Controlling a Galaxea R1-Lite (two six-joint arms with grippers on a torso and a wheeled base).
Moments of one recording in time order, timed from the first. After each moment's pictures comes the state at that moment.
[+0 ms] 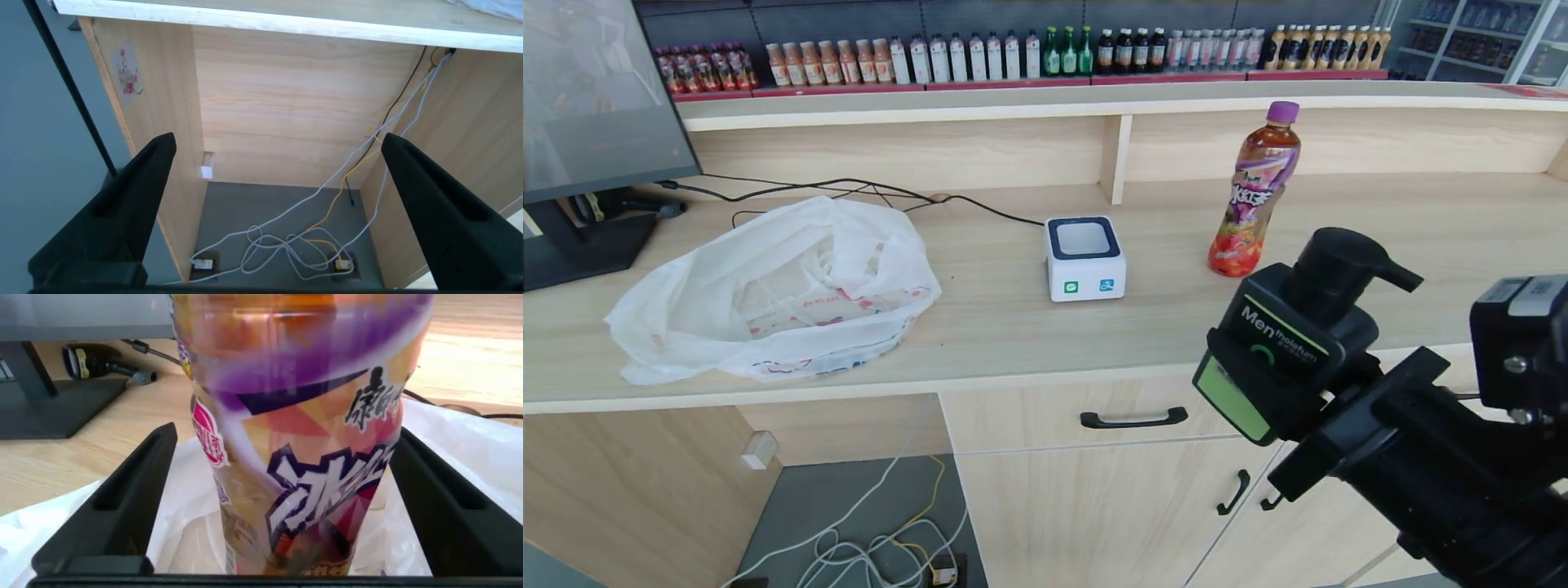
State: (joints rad) left arm 0.00 0.00 0.00 0.00 0.00 0.00; right arm 0.63 2.27 -1.44 -1.16 -0.25 -0.10
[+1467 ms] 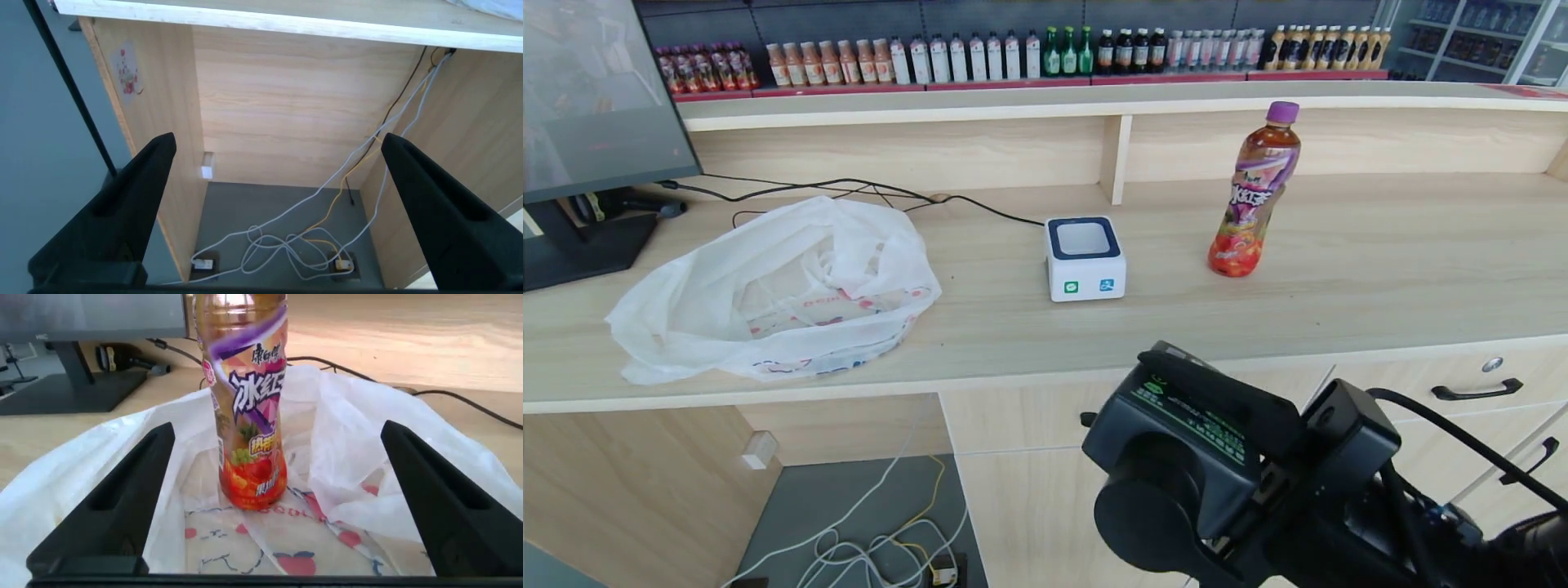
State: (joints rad) left arm 0.00 0.00 0.00 0.00 0.00 0.00; right arm 0.65 1.92 -0.76 -1.47 -0.26 -0.09
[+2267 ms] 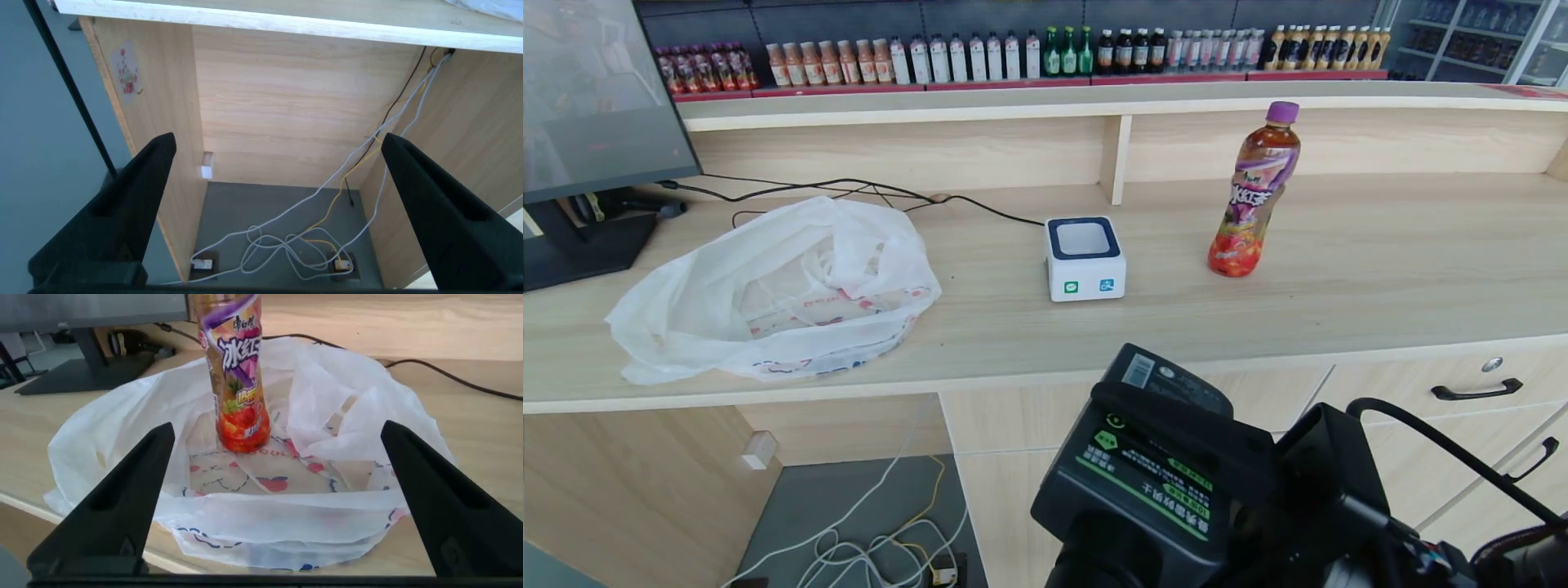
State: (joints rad) left arm 0.00 0.00 0.00 0.00 0.00 0.00; right arm 0.65 1.71 -0.41 -1.57 -0.25 -0.05
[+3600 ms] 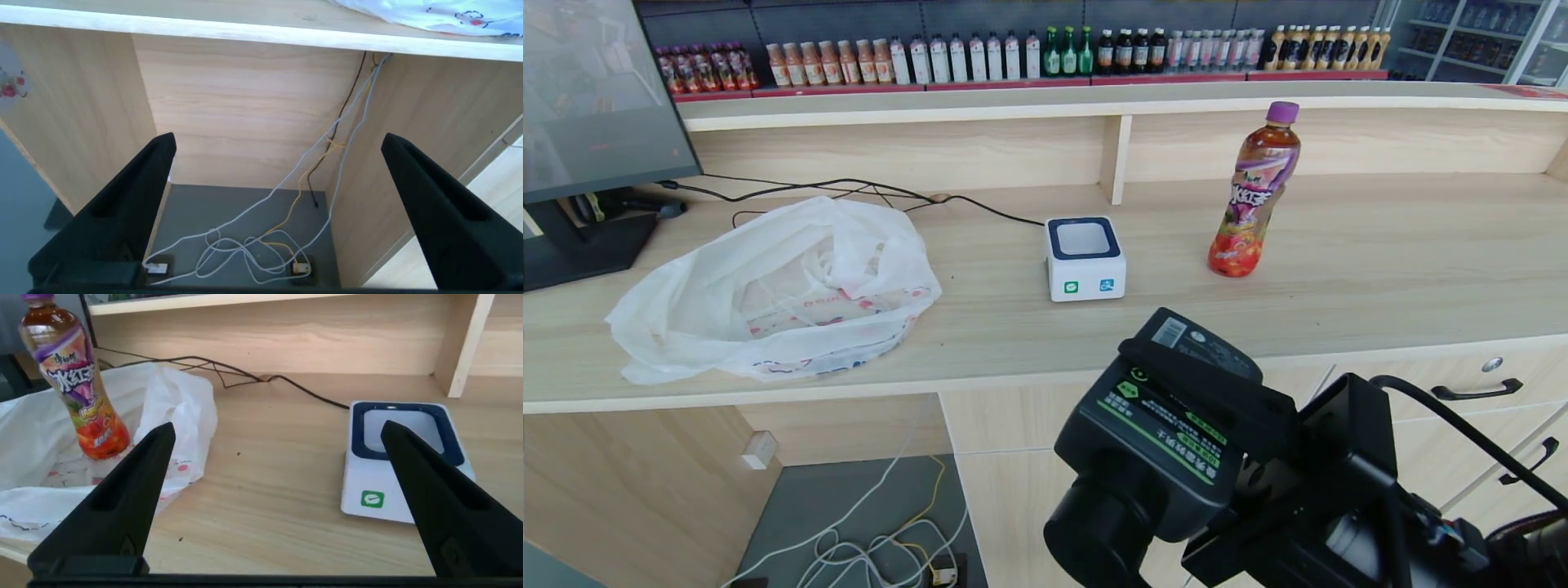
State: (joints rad) left arm 0.00 0.00 0.00 0.00 0.00 0.00; right arm 0.60 1.65 -0.38 -1.57 -0.25 -0.05
